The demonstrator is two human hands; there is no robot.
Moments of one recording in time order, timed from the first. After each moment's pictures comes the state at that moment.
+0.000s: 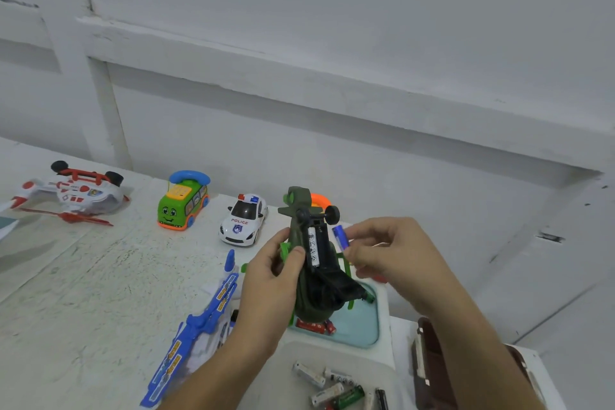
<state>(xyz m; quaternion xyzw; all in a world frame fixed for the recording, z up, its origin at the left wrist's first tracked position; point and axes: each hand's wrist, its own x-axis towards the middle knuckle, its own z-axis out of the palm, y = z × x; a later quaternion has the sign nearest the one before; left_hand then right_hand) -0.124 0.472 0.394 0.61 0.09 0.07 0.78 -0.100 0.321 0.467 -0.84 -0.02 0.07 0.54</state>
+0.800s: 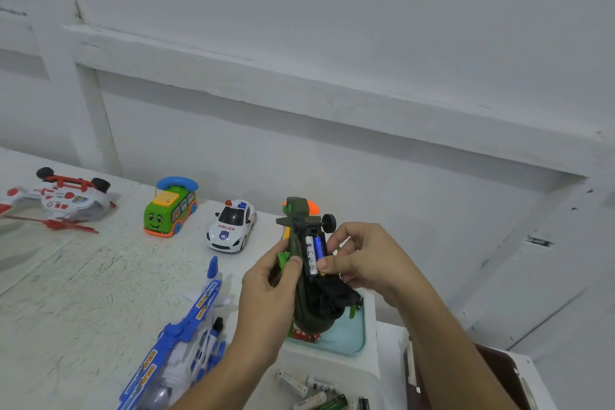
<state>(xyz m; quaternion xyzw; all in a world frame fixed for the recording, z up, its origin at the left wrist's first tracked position) -0.125 0.445 0.399 0.60 0.09 0.10 0.79 -0.069 0.312 0.448 -0.82 -0.02 0.15 0.55</state>
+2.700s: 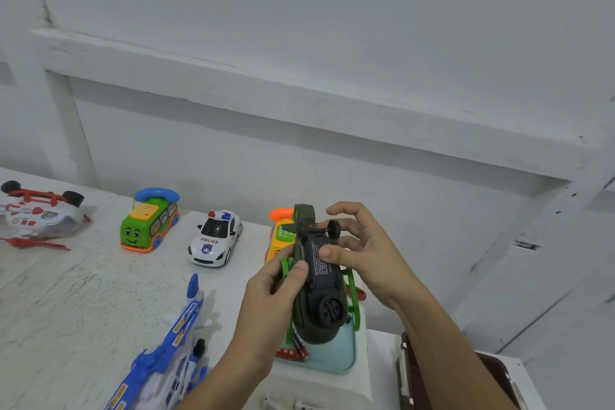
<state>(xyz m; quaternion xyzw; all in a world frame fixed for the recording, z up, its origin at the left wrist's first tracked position) -0.100 0.438 0.387 0.55 0.03 0.01 0.83 -0.041 0.289 0.431 -0.71 -0.15 0.08 0.69</state>
